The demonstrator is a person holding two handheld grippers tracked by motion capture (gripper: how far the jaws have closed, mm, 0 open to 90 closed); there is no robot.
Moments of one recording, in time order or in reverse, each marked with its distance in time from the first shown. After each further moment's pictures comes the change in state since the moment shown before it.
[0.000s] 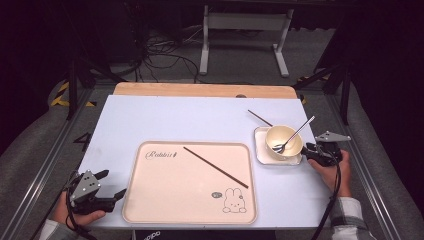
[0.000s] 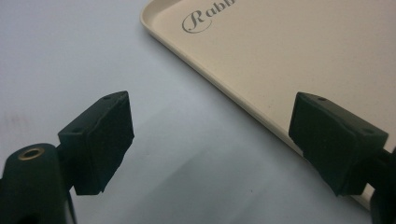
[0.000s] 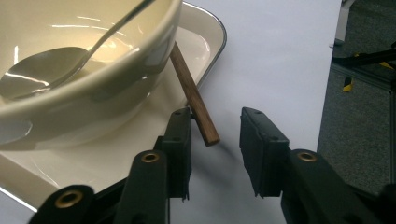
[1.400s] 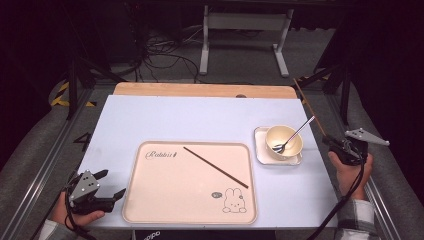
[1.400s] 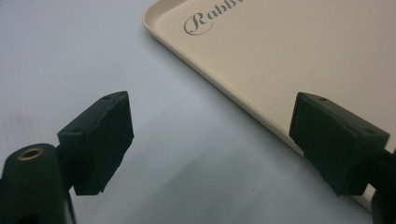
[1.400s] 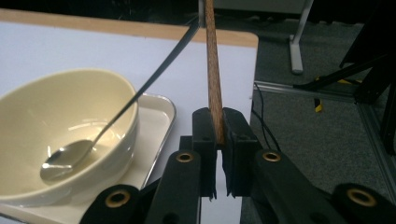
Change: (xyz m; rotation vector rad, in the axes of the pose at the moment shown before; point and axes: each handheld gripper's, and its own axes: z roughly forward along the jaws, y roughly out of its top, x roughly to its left) left arm 0.000 0.000 -0.002 -0.011 0.004 -0.002; right arm -0.018 0.008 -0.066 -0.251 -0.099 0.213
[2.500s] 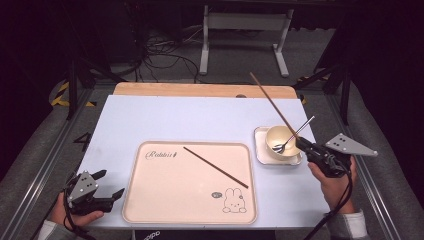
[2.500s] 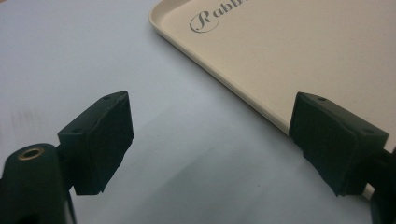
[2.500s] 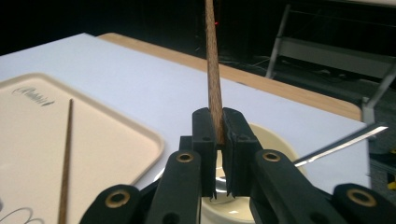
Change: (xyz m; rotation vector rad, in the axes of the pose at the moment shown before) left arm 0.002 -0.003 -0.002 -0.004 0.015 -0.004; right arm 0.104 0.022 -0.041 -0.123 0.271 -0.190
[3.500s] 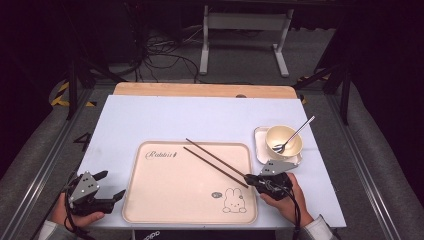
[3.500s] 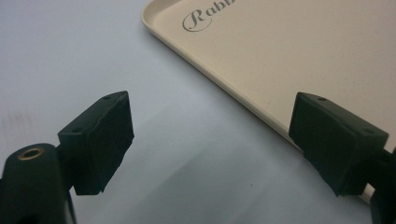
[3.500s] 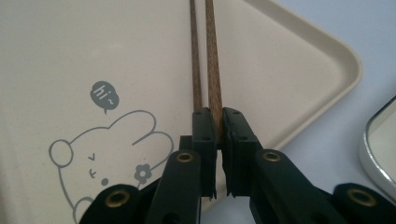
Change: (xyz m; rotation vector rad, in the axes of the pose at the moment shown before) left arm -0.003 0.001 0.001 0.009 -0.014 0.011; right arm 0.095 -0.054 0.074 0.345 0.339 -0.137
